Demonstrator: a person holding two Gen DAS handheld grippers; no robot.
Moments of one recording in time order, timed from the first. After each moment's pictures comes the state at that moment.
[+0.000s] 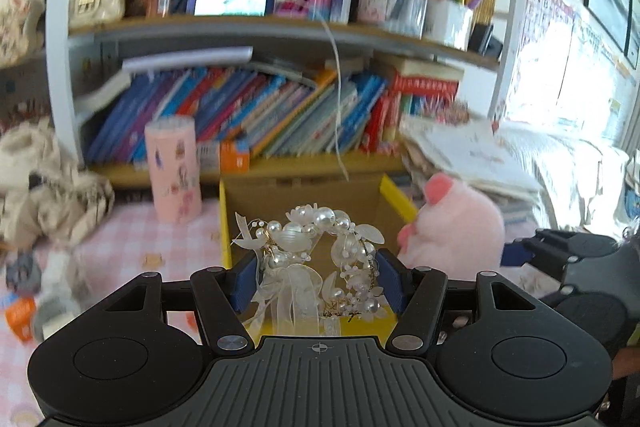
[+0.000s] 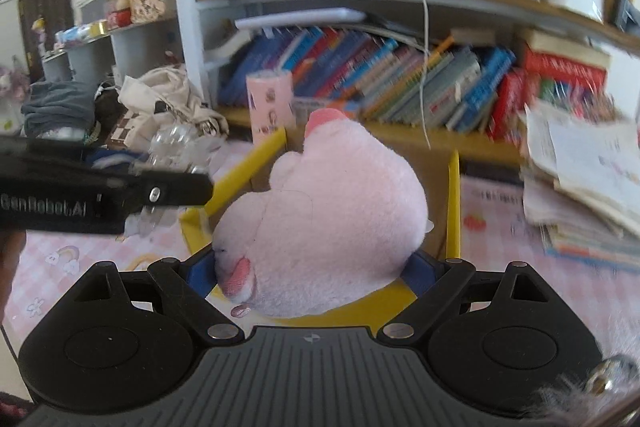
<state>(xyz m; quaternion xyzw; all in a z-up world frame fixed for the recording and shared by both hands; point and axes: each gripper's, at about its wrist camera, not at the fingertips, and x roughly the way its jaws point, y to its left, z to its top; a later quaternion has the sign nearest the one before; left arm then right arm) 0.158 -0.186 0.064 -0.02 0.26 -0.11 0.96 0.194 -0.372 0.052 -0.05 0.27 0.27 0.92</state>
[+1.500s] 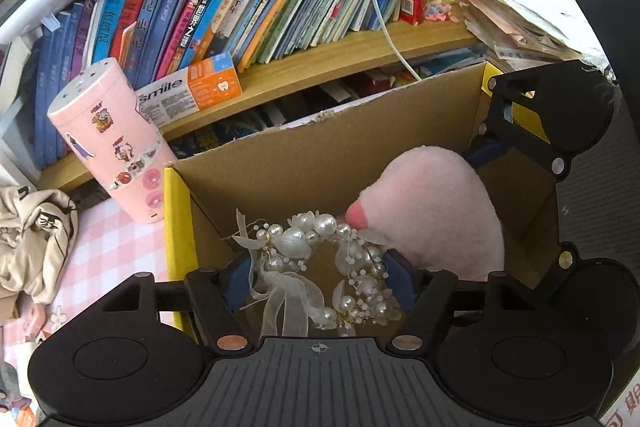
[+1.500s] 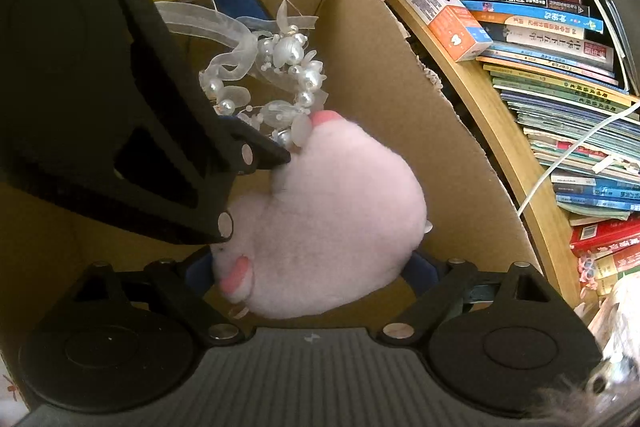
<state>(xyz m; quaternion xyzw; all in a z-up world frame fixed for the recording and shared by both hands) 0.344 -0.221 -0.032 0.12 0.44 -0.08 0.89 0.380 -0.296 -0.041 -0.42 0.38 0.38 0.73</state>
